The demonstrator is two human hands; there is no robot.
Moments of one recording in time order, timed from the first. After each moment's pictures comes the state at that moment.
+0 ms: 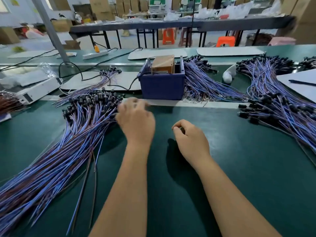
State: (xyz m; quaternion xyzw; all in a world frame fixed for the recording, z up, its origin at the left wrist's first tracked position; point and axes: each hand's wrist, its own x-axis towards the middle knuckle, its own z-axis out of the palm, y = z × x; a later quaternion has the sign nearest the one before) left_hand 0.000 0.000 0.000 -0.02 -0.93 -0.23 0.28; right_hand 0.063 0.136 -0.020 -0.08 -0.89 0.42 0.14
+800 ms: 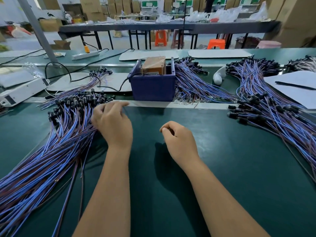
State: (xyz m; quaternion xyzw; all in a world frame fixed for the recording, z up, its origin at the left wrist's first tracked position) left_hand -0.006 -0.020 -0.007 0.03 -0.84 -0.33 0.43; right_hand 0.065 0.131 -0.017 -0.05 -0.87 0.47 0.14
